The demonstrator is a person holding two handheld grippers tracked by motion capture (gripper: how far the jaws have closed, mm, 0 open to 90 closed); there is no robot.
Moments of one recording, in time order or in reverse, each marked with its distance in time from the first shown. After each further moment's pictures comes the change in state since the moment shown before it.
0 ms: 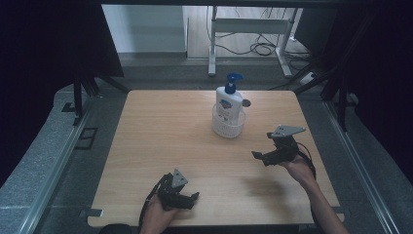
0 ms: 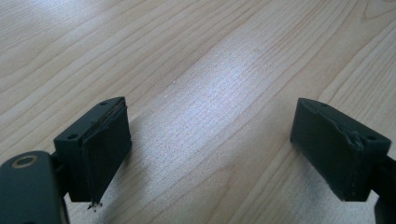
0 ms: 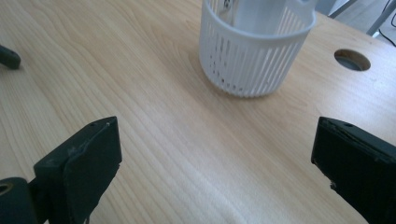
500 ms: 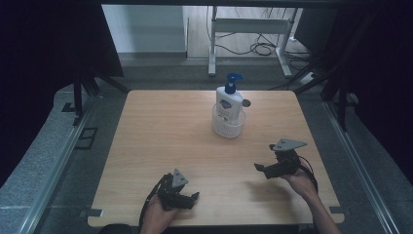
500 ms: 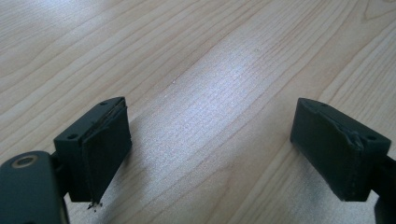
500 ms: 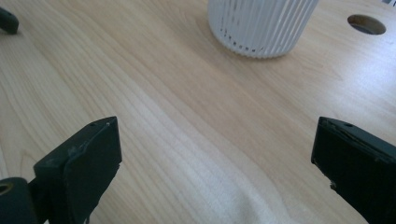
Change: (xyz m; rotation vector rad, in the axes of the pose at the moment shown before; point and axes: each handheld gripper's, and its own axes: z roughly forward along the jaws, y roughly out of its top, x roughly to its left) left arm -0.001 0.000 0.000 -0.002 0.002 -0.005; right arm 0.017 -0.037 -0.002 0.025 -0.011 0.009
